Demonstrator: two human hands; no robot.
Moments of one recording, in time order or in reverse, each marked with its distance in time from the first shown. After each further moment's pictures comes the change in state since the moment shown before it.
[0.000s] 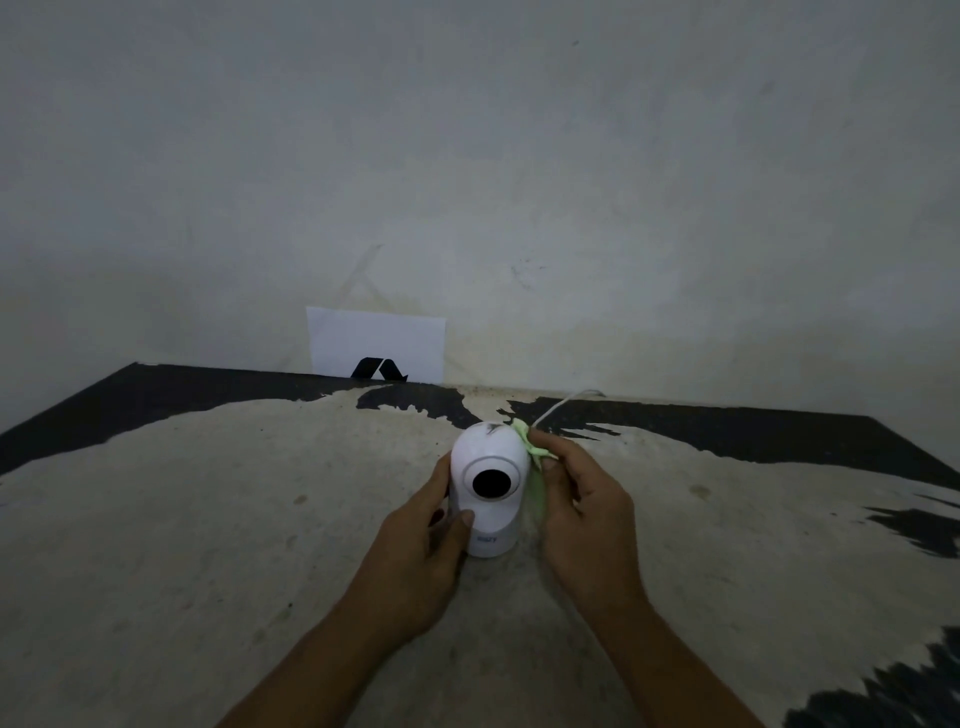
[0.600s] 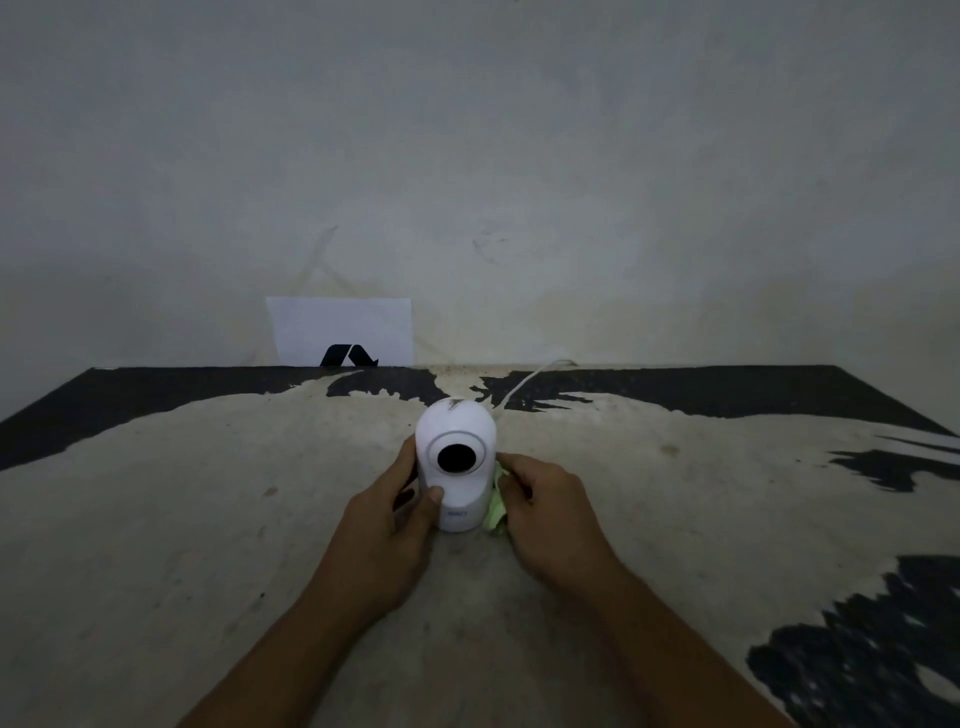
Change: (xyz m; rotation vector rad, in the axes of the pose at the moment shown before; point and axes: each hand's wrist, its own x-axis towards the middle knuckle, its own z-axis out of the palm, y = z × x) left_hand 0.000 -0.002 0.002 0.036 0.014 -0.035; right_hand -0.009 0.016 -0.008 -0.234 -0.283 0.111
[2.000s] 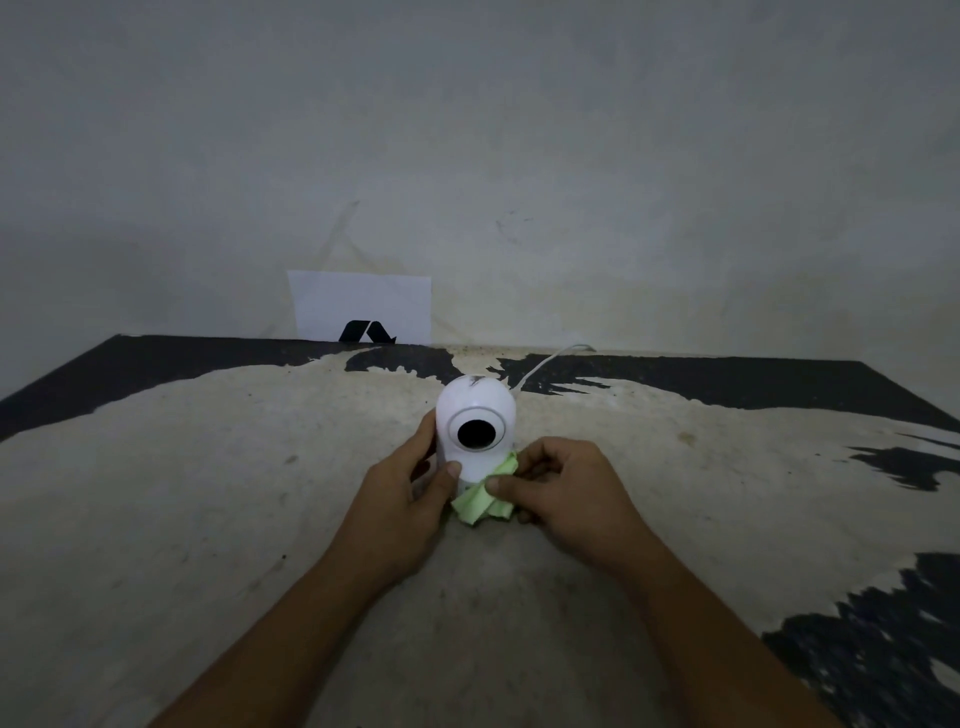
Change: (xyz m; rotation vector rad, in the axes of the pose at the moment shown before) left_hand 0.000 -0.001 -0.002 -0.068 -0.005 -0.004; right_hand 0.000 -0.001 -0.013 0.367 -0.125 0.208
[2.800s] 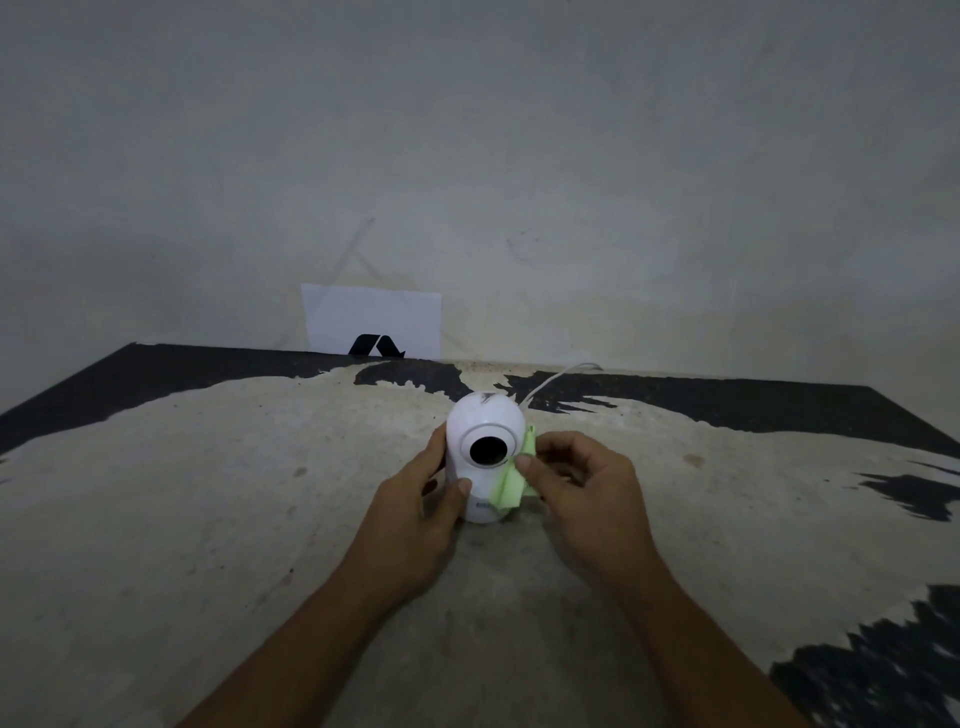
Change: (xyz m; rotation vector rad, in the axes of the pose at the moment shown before) left_hand 0.001 0.004 0.003 0.080 0.013 0.020; right_hand 0.001 -0.001 0.001 0.017 0.231 -0.203
